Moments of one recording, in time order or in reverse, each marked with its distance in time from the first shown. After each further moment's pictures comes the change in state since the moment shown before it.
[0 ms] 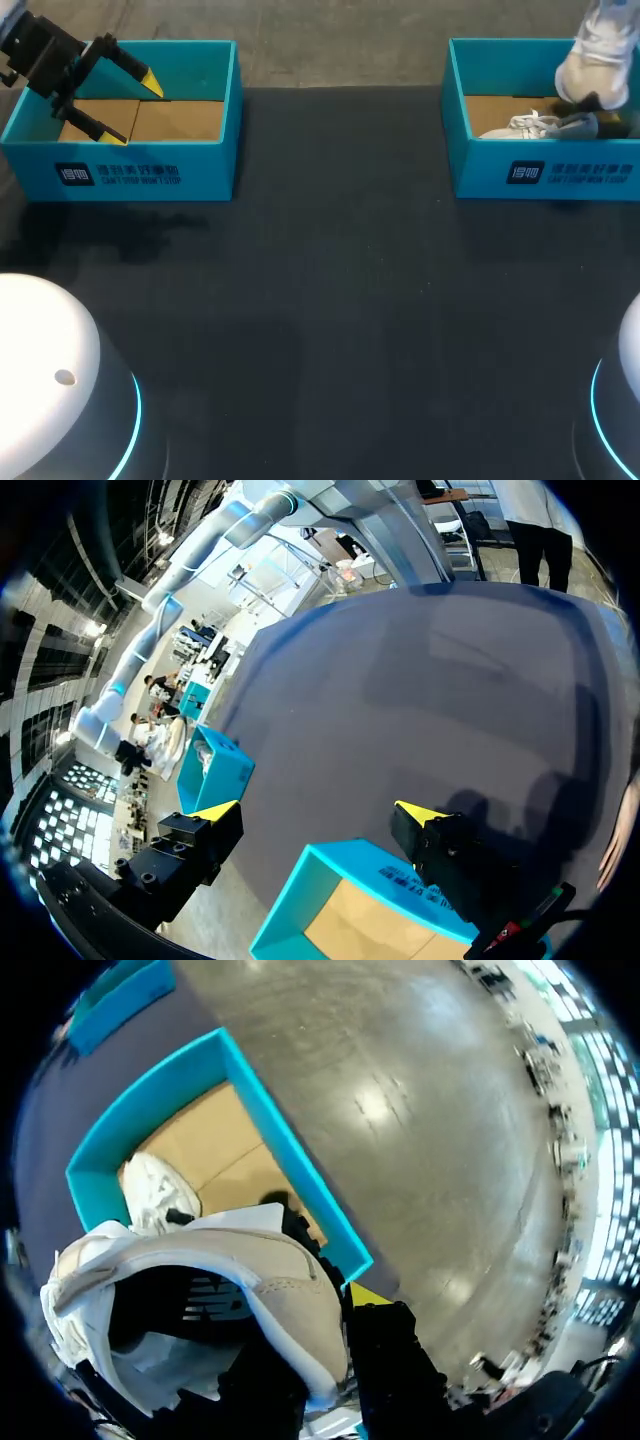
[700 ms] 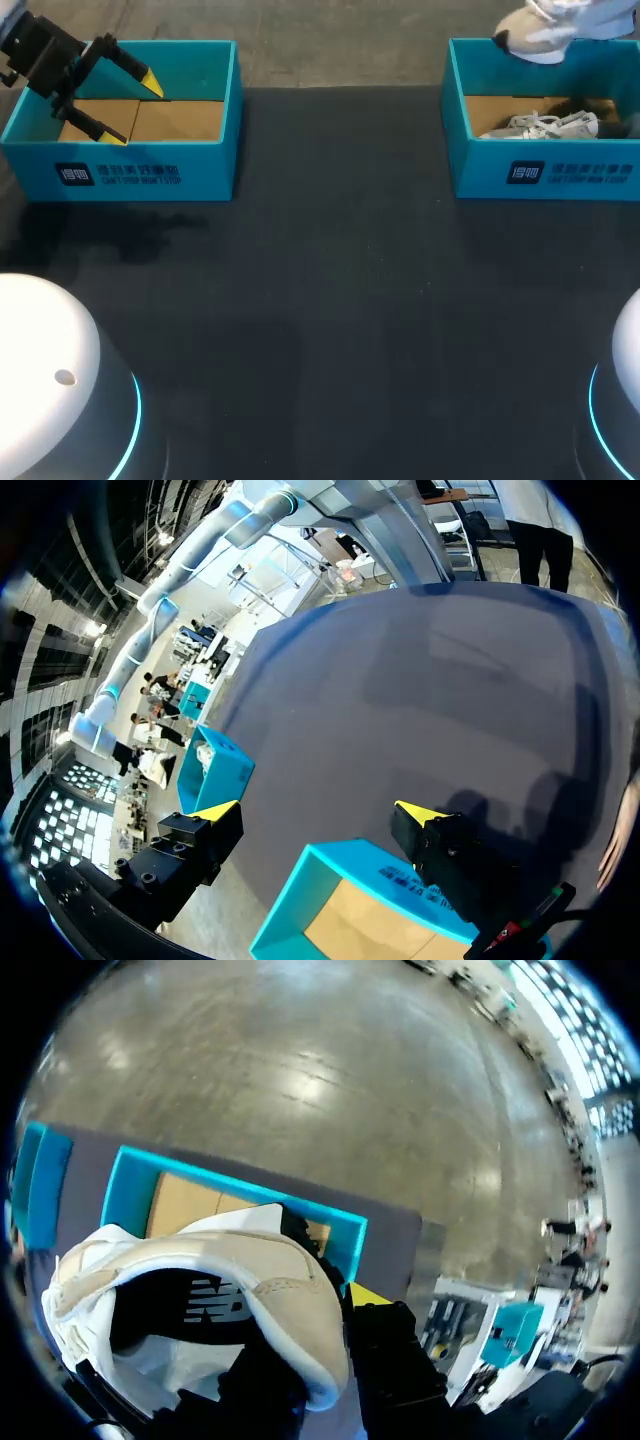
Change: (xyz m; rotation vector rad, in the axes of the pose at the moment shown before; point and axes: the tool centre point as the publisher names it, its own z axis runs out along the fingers) left arm 0.000 0.000 0.000 0.000 0.000 0.000; right arm 0.000 -0.010 -0.009 0.081 0.043 0.676
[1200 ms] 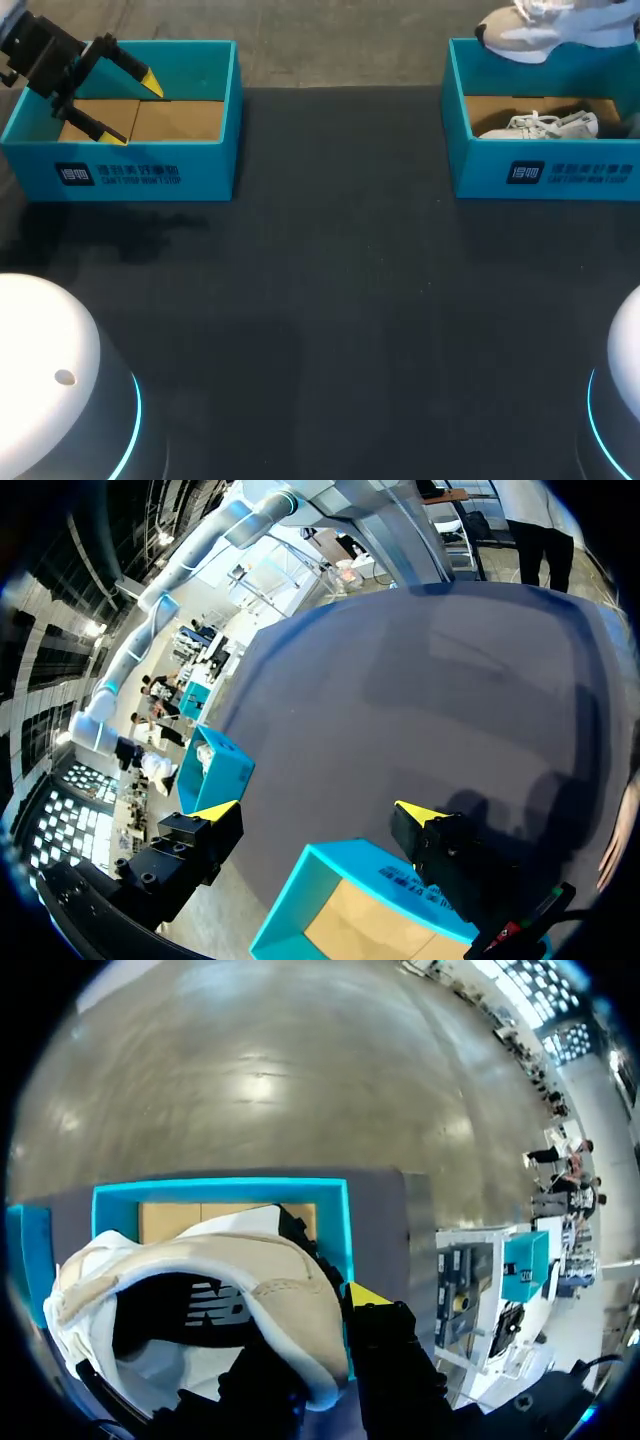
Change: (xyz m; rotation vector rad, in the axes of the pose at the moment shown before) left arm 0.000 0.000 0.000 0.000 0.000 0.000; right arm 0.008 -0.031 -0.002 0.058 -0.062 0.271
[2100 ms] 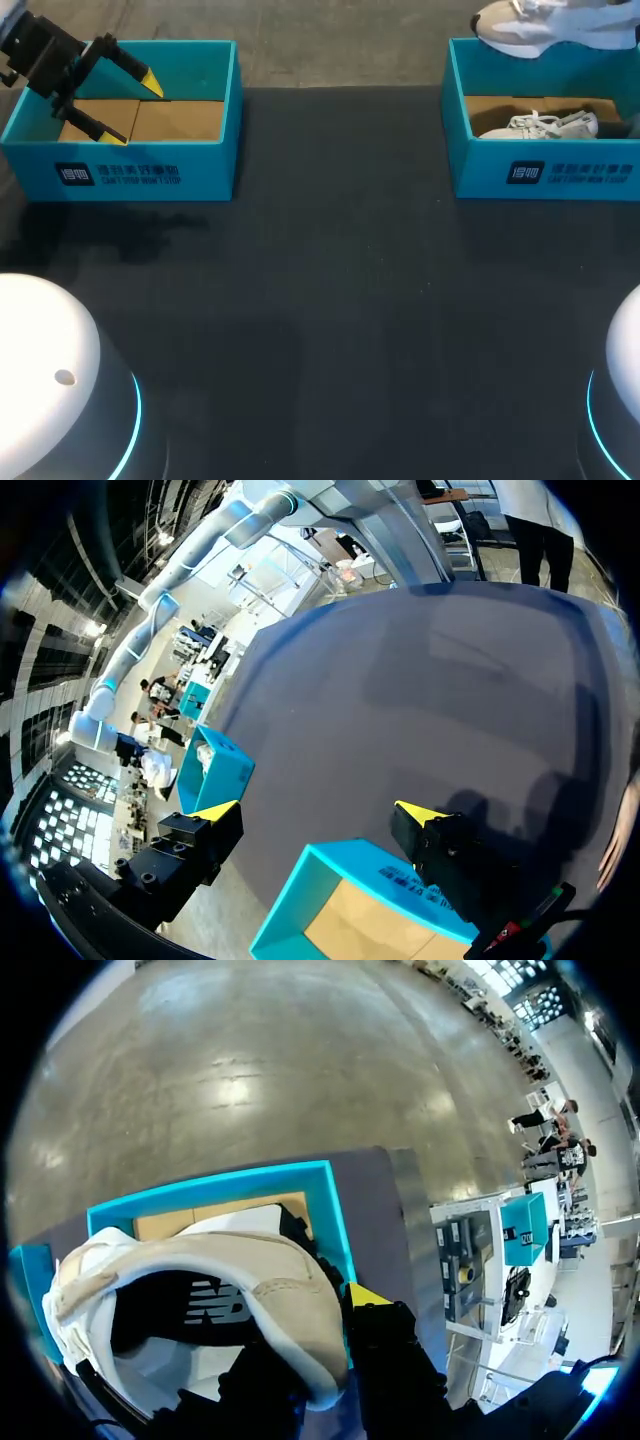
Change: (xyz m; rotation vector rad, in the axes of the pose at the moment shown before) left arm 0.000 0.000 0.000 0.000 0.000 0.000; right arm 0.001 -0.016 -0.005 0.039 -0.030 0.130
